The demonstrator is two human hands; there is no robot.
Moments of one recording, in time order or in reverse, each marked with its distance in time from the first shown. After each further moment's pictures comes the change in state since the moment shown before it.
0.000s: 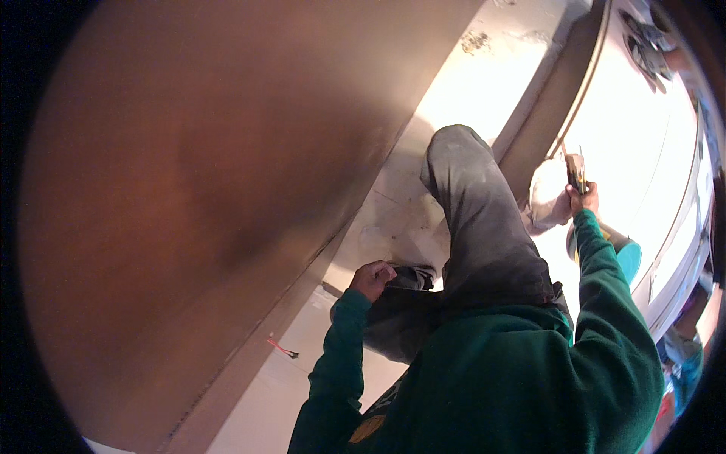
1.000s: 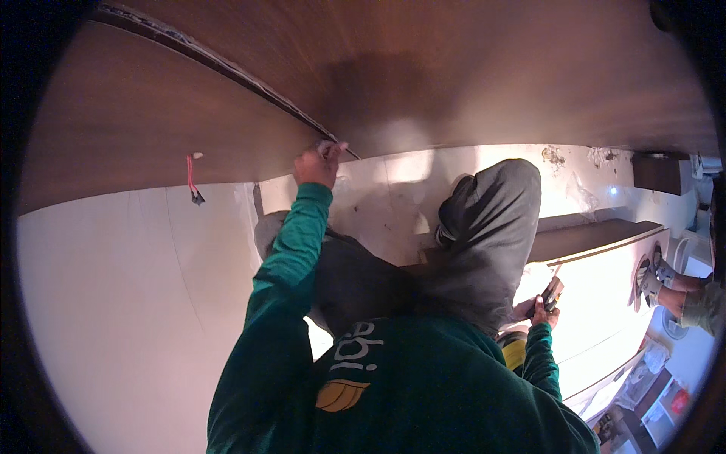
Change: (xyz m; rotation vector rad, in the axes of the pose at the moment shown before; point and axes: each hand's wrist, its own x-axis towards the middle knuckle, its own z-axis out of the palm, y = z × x) left_hand 0.024 -0.050 -0.020 0.093 1.368 -0.392; right_hand 0.062 0.039 0.016 0.230 -0.179 -0.169
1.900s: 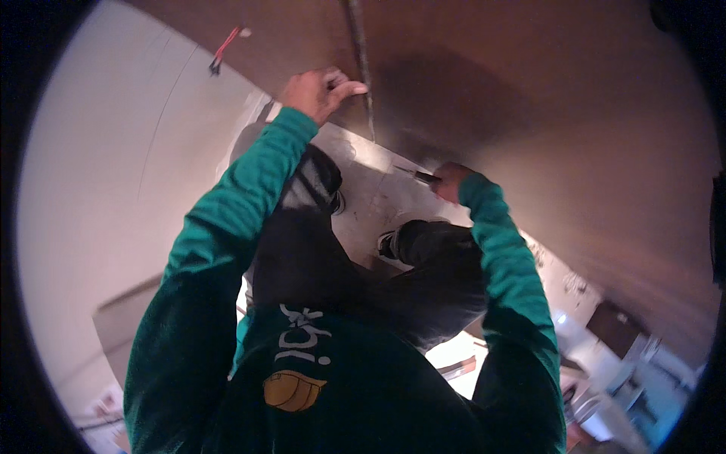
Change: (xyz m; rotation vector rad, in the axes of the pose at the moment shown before) left_hand -0.014 0.026 -0.076 -0.100 0.258 -0.016; right_hand -0.149 -0.496 0.250 -1.190 -1.248 -1.488
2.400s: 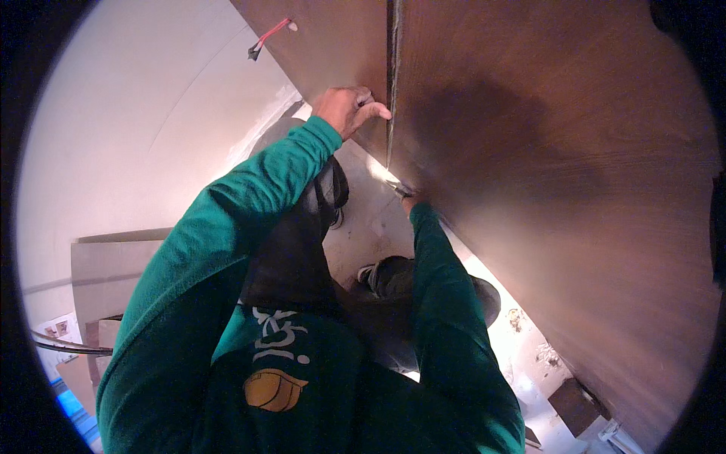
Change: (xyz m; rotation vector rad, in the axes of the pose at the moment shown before) left_hand -0.006 -0.009 0.015 0.074 0.122 -0.025; right_hand 0.235 0.023 0.123 0.131 0.263 0.195
